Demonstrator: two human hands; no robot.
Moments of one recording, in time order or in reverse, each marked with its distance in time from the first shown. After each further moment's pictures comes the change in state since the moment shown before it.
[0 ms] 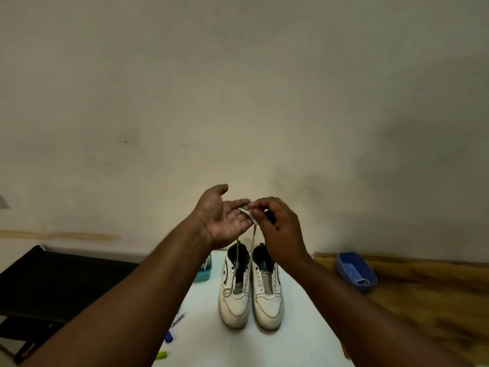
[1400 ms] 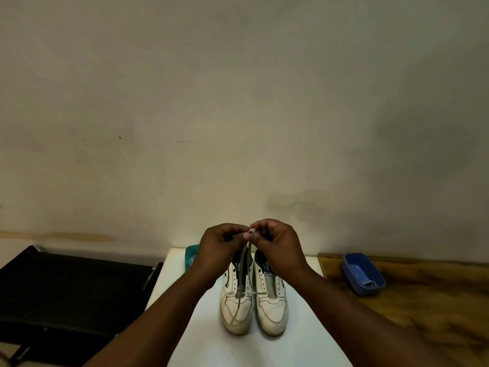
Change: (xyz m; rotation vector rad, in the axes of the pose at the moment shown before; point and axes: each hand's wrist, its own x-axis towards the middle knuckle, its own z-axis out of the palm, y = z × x) left_hand 0.052 -0.058 -0.082 0.803 0.078 0.621; right_hand -0.008 0.058 0.020 0.187 -0.122 0.361
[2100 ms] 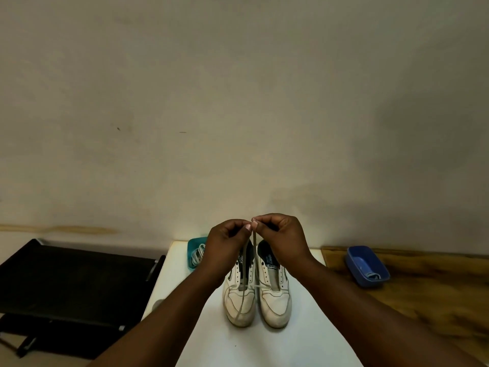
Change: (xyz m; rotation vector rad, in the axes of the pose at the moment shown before) left_hand 0.001 -0.019 0.008 -0.011 0.058 0.047; right_hand 0.005 -0.002 0.001 -0.011 0.052 0.011
